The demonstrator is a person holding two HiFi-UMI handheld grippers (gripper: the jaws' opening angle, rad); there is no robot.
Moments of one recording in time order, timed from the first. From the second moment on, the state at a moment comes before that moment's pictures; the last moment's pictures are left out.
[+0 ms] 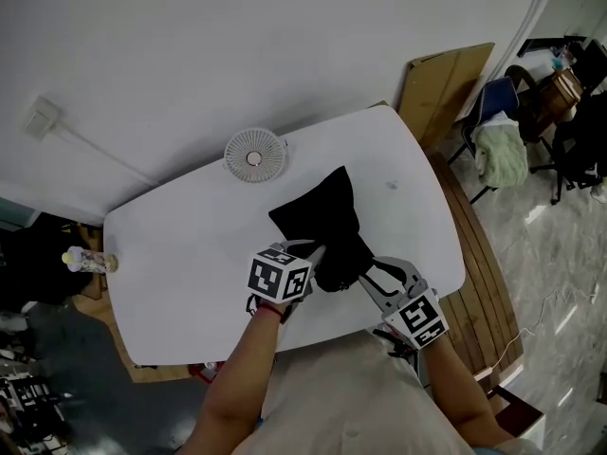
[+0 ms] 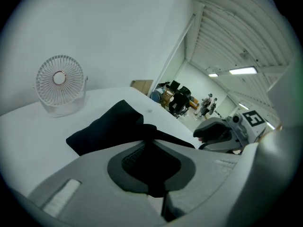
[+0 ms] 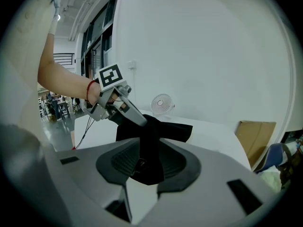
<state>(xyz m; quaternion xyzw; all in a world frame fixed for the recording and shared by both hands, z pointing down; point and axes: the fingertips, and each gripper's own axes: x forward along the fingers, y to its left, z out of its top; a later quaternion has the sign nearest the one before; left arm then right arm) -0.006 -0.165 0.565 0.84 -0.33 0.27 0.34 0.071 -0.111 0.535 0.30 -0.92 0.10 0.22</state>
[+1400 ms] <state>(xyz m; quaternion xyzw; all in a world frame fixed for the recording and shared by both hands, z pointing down) -0.032 -0.182 0.598 0.82 -0.33 0.31 0.36 0.016 -0.147 0.668 0.34 -0.77 0.35 0.41</state>
